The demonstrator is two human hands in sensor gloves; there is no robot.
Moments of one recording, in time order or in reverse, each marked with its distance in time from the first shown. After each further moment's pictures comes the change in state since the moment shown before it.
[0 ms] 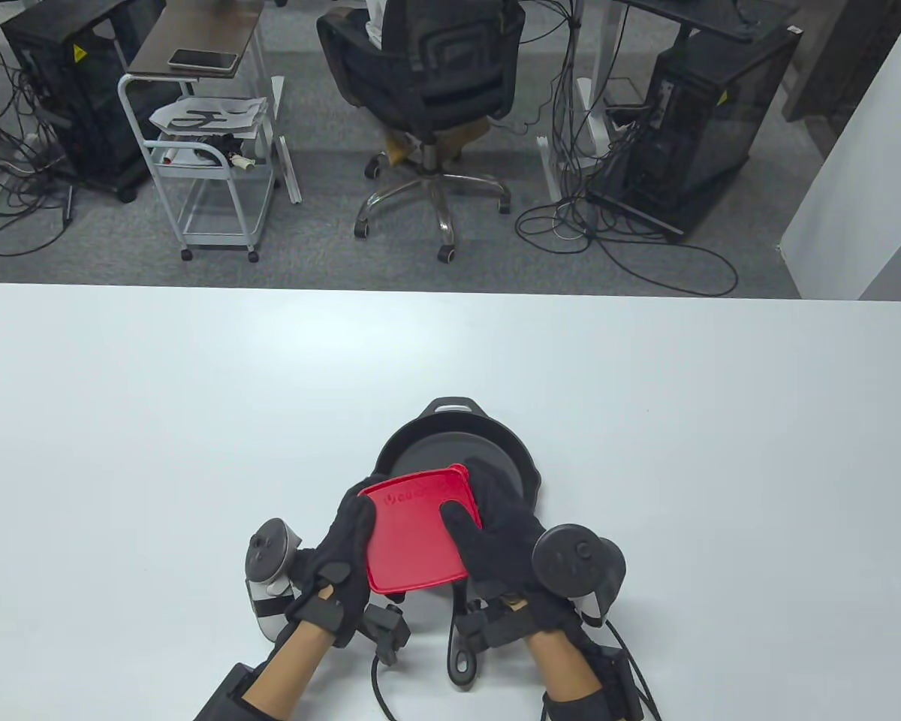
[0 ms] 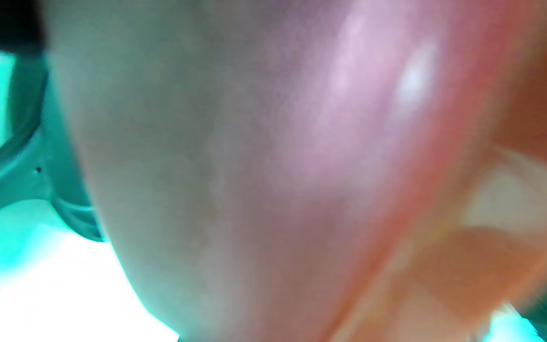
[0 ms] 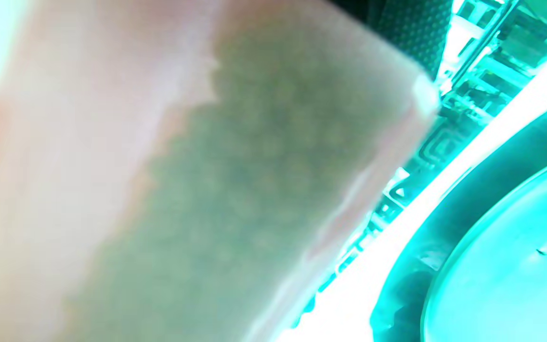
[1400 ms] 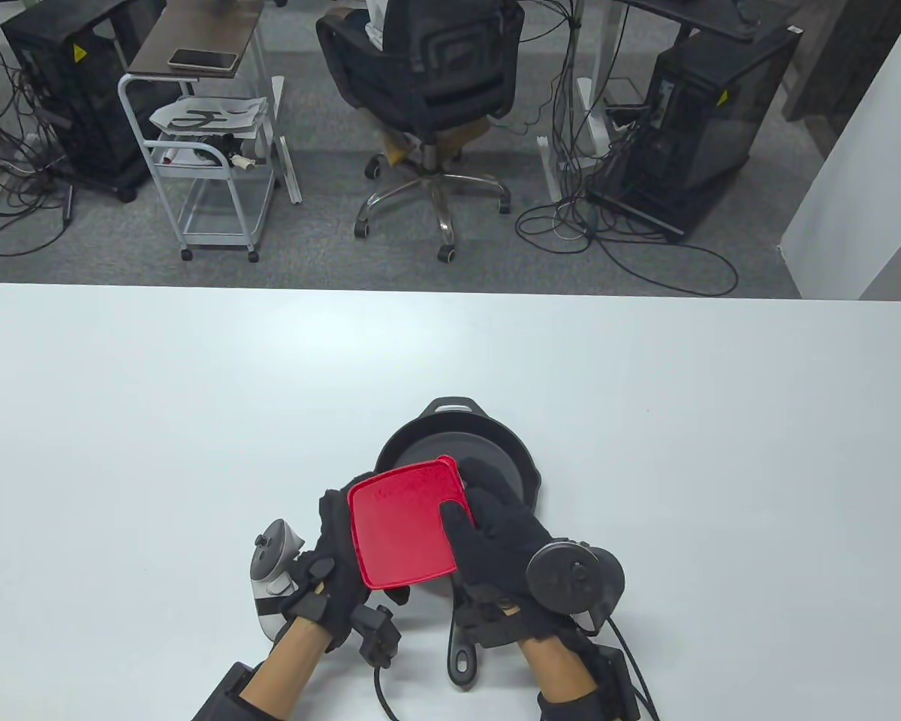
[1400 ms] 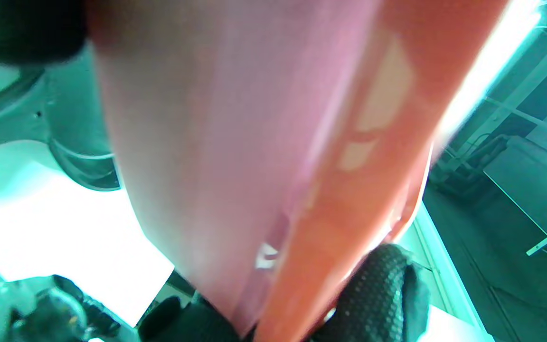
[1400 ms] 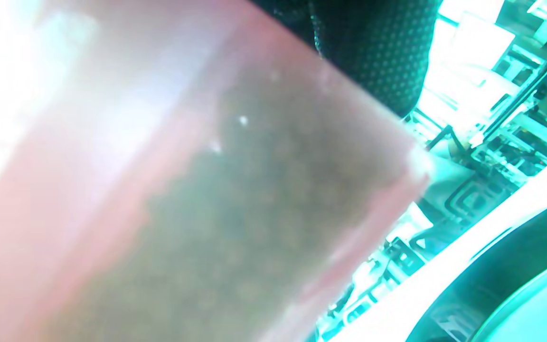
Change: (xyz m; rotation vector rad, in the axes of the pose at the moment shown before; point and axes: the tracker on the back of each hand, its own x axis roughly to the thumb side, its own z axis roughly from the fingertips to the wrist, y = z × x) left_hand -0.004 0.001 -0.001 -0.075 0.063 0.141; right_hand 0.013 -0.002 0.003 -0.090 -0.105 0.073
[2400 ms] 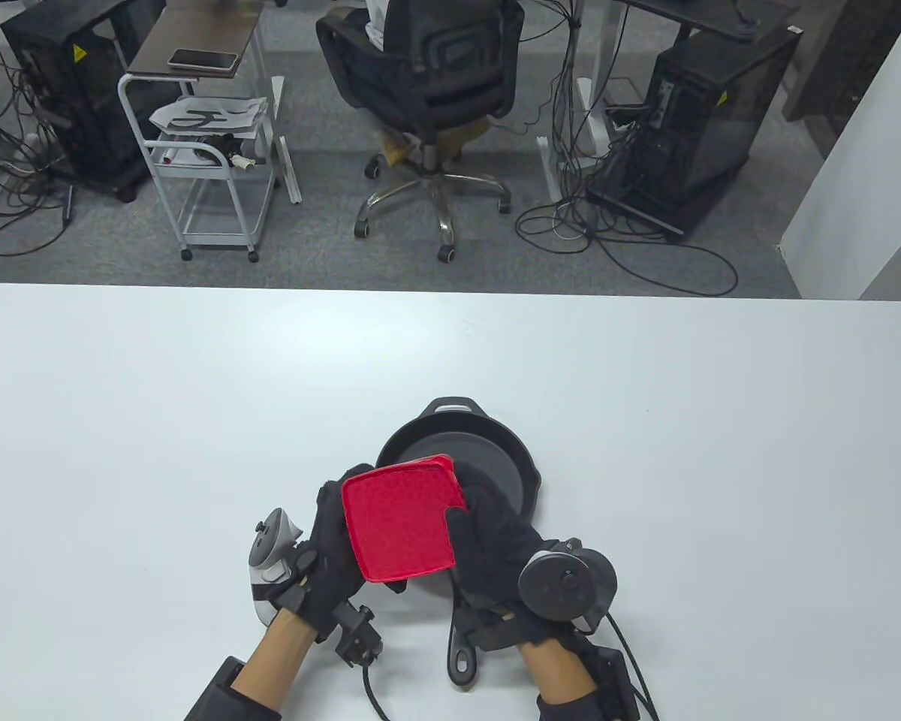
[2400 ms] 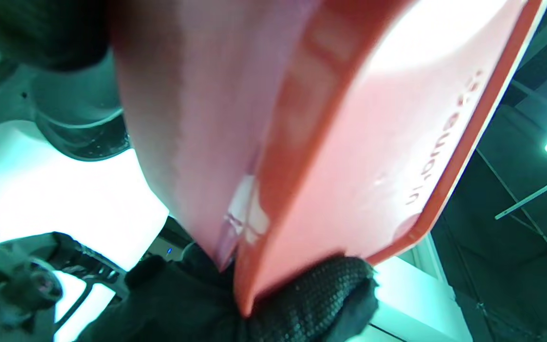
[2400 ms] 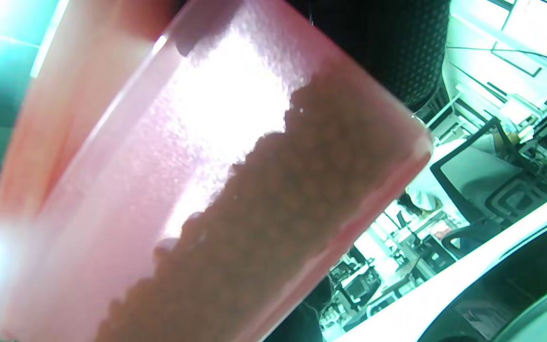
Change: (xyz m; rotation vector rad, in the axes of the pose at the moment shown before) left_hand 0.003 0.008 -0.012 -0.178 -0.021 0.037; right_hand 0.000 0.005 0.001 0.027 -0.099 -0.006
